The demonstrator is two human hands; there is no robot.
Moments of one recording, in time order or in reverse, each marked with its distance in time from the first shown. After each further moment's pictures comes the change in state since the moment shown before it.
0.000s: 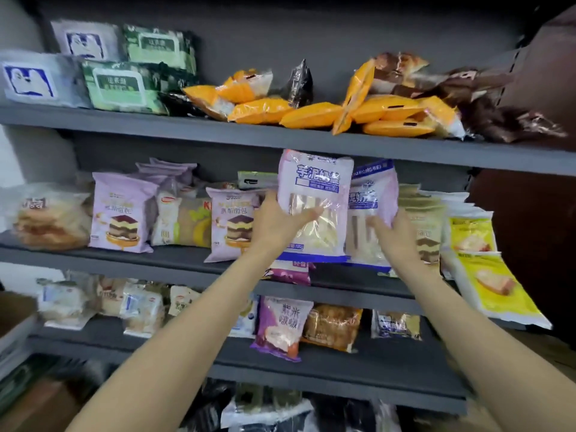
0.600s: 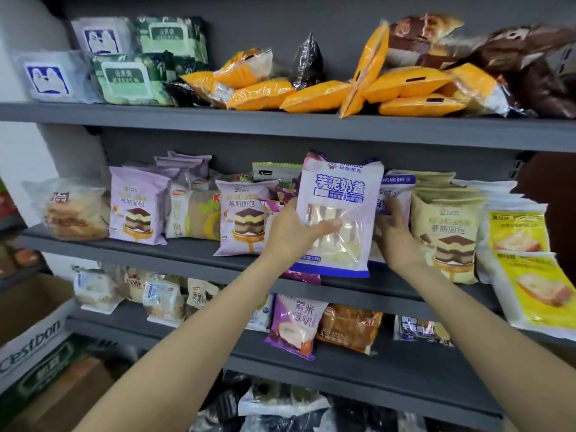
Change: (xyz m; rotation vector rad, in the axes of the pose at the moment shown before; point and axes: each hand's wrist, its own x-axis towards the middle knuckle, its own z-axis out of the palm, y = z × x) left_hand -0.006 -0.015 0.027 0.085 -0.113 0.033; right_hand 0.036 0.055 0.024 -0.441 -0.306 -0.331
